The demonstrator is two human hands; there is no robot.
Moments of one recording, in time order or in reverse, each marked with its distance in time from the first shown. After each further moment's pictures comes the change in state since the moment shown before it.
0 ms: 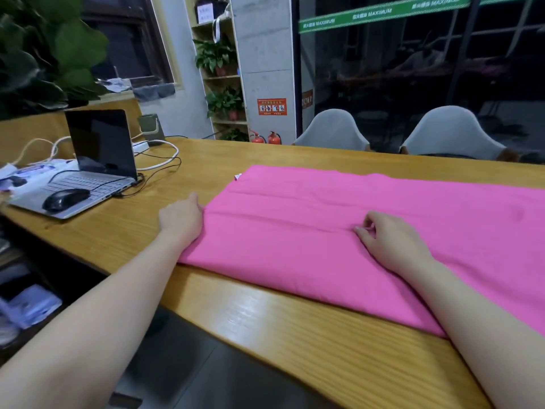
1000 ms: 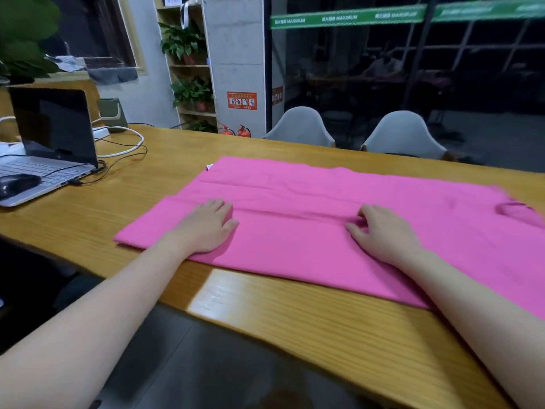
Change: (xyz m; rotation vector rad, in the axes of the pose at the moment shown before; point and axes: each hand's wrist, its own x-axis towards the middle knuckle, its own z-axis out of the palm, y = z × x) left_hand -0.067 0.068 -0.026 -0.128 -0.407 0.483; right_hand -0.033 0.021 -0.037 -0.223 -0.052 0.045
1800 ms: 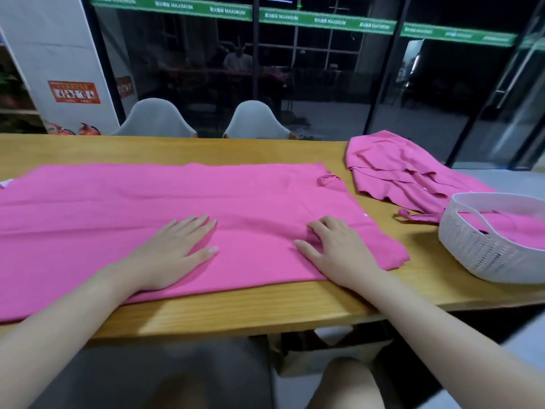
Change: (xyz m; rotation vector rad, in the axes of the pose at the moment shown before) left_hand -0.037 0.204 0.027 -0.050 -0.083 0.666; right_hand -0.214 0.109 -0.068 -0.035 0.115 0.252
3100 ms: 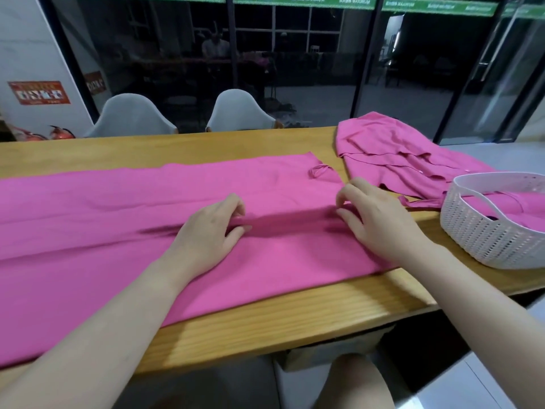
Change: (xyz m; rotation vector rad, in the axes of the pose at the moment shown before) left_hand 0.072 0.065 -0.001 -0.275 0.532 0.220; right_hand 0.014 0.050 -0.052 -0.015 0.196 -0.173
